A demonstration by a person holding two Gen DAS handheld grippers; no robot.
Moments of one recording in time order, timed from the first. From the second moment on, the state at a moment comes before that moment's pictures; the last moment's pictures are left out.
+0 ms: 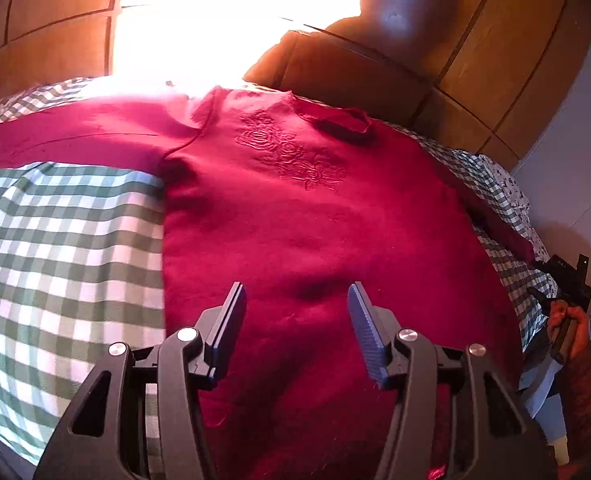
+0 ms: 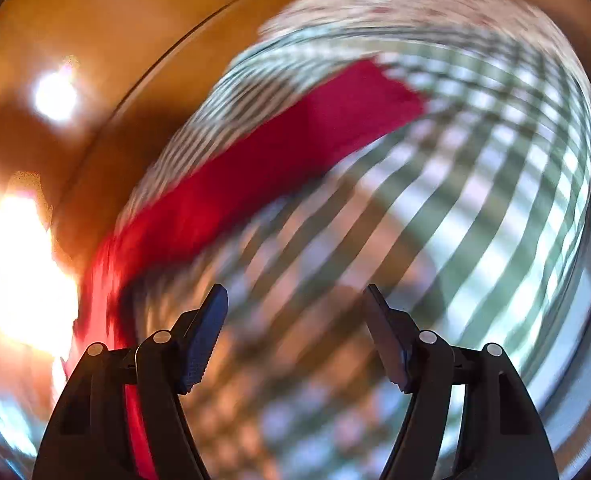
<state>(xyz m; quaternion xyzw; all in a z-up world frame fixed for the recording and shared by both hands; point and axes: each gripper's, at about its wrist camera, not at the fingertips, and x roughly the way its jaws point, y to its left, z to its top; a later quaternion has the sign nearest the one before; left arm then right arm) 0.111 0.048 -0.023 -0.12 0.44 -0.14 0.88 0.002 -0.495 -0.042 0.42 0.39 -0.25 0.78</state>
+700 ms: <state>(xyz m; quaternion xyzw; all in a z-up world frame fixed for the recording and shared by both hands) 0.131 0.003 -0.050 -0.11 0.48 -0.18 0.85 0.155 -0.557 0.003 0.26 0.41 -0.28 0.83</state>
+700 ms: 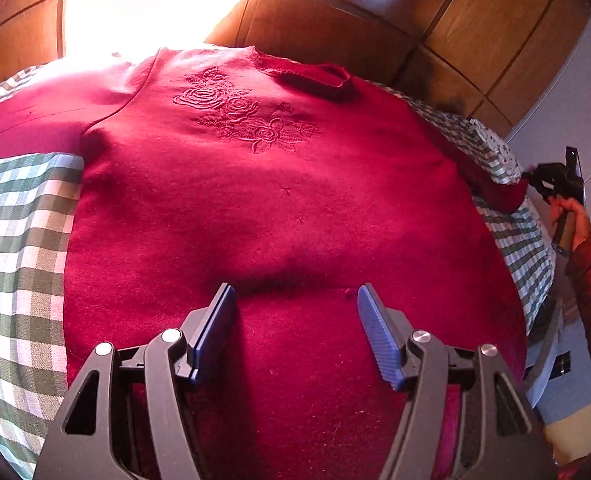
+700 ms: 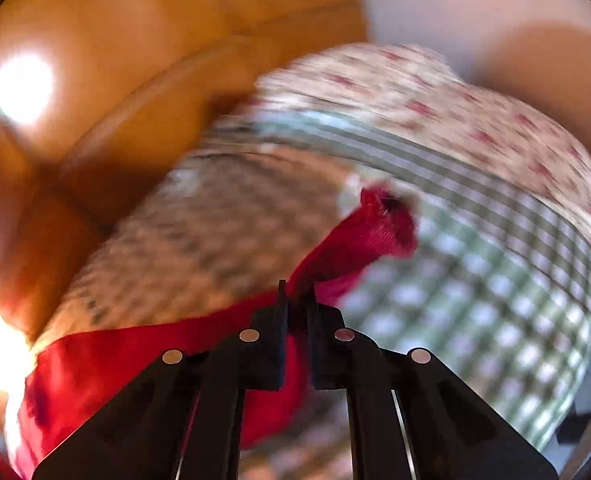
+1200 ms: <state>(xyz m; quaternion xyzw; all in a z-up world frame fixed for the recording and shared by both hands) 0.146 0.045 -0.034 -0.20 0.45 -0.17 0.85 0.281 -0.214 0.057 0.16 0.42 0.18 0.88</state>
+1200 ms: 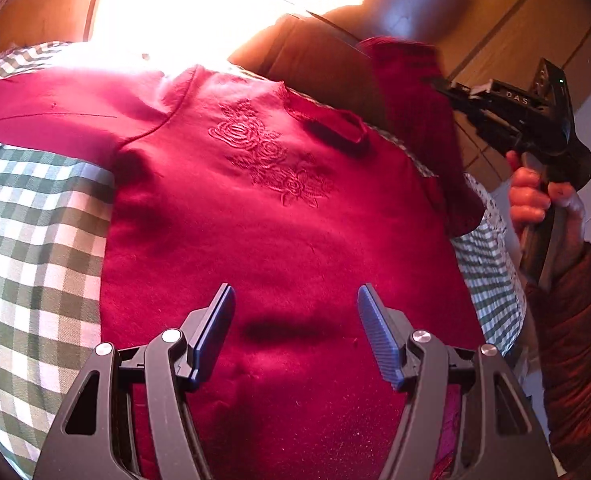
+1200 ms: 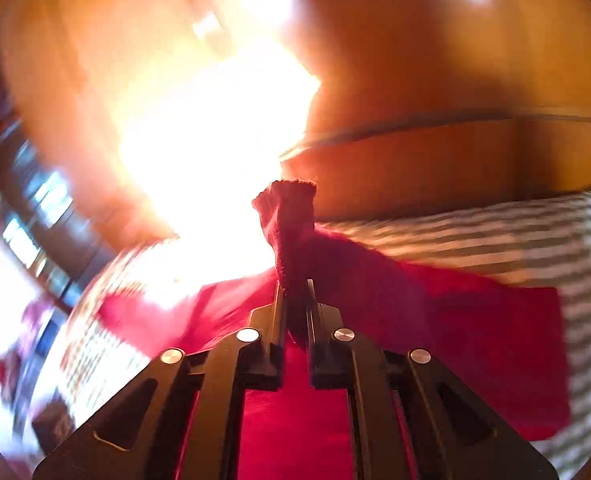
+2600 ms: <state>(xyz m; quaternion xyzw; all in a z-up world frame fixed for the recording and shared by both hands) 0.296 0.039 -0.053 -0.17 0.46 -0.09 0.87 0.190 -0.324 -0.057 0.31 0.48 0.07 0.82</state>
